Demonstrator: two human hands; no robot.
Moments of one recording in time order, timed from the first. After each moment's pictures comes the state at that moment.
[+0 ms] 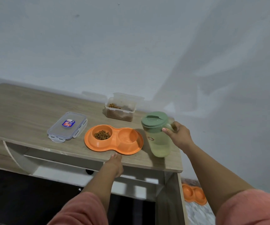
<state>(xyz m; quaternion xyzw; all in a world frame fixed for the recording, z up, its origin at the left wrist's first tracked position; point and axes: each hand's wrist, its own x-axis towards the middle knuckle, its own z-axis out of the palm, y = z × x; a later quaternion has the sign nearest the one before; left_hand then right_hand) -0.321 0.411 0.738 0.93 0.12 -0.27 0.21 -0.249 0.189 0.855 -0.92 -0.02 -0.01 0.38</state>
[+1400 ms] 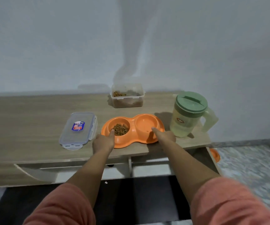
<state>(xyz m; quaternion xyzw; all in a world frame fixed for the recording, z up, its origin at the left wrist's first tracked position) -0.269 0.550 0.735 0.85 0.35 -0.08 0.38 -0.265 0.342 0.768 -0.76 0.37 0.12 0.52</state>
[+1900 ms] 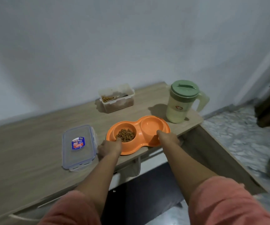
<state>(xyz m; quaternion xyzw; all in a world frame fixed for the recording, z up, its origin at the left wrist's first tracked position) -0.249 0.586 0.733 0.89 0.27 -0.17 0.34 -0.289 0.403 0.752 -0.65 0.55 0.03 0.52</state>
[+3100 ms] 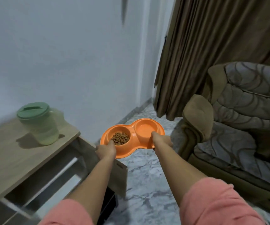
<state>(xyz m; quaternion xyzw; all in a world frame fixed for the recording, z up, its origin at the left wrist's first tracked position) -0.497 0.198 0.788 0.81 0.05 -0.26 0.52 -0.614 0.072 0.821 -0.44 0.70 -0.23 0.52</state>
